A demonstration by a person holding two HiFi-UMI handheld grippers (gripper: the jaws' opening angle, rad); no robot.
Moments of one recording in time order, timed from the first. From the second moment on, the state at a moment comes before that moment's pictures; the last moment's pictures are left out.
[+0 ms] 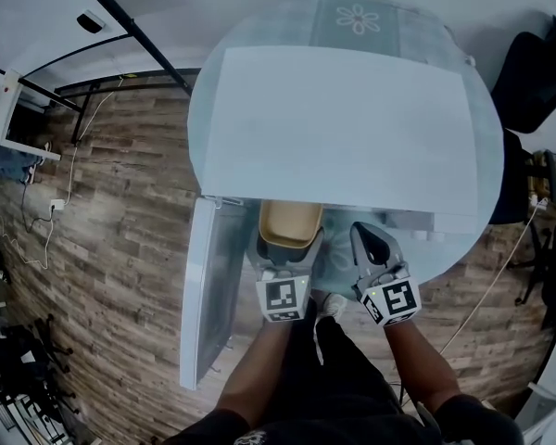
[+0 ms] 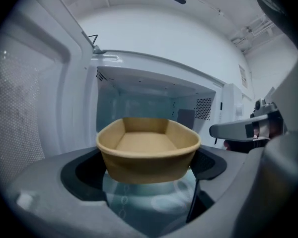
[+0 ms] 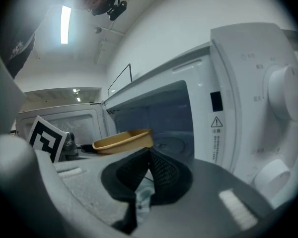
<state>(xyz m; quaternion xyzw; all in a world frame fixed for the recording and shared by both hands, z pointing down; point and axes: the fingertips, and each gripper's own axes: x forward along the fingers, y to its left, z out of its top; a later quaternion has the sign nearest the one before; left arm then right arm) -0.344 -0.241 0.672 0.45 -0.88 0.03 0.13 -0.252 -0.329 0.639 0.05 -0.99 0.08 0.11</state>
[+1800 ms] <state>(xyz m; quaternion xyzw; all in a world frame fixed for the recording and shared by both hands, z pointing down) -0.362 -0.279 0.699 0.42 -0.89 0.07 0.16 -0.260 -0.335 0.649 0.06 -0.99 0.09 0.11</state>
